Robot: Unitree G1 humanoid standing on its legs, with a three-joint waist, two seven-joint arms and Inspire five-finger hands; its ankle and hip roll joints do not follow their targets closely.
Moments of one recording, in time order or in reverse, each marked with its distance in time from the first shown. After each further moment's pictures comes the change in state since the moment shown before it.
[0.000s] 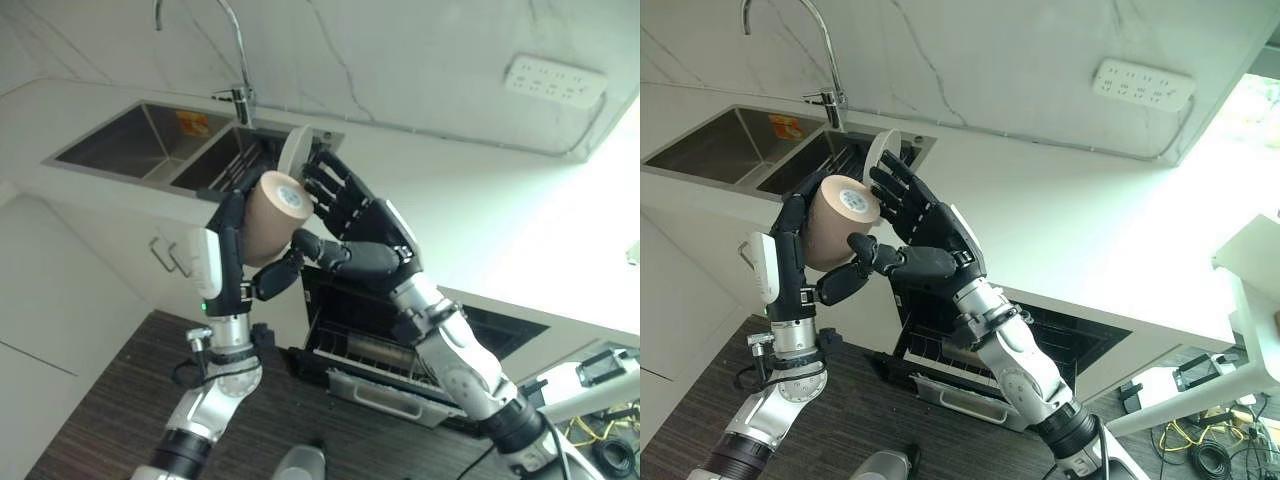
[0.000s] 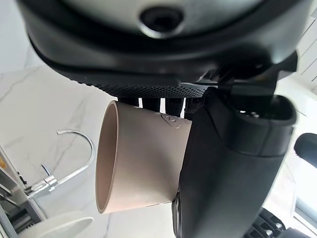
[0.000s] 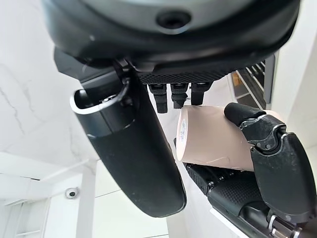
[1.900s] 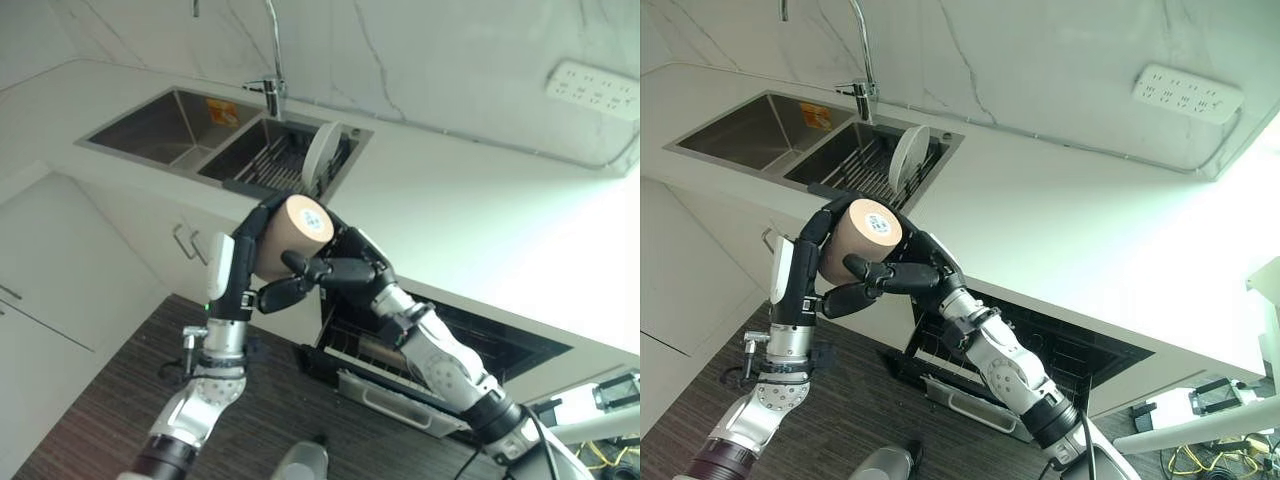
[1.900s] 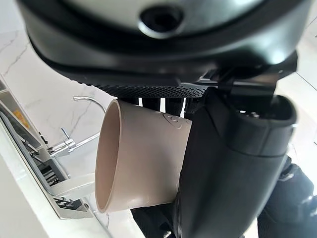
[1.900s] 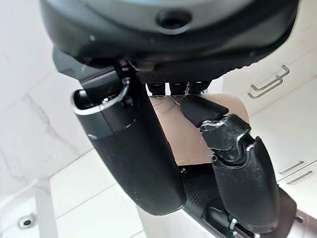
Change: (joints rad) left arm 0.038 0.070 0.009 0.027 -0.180 -0.165 -0.288; right arm -0.041 0.067 0.028 0.192 0.099 0.120 0.090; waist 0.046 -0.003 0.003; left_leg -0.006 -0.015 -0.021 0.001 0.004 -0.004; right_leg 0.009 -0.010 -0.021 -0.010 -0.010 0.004
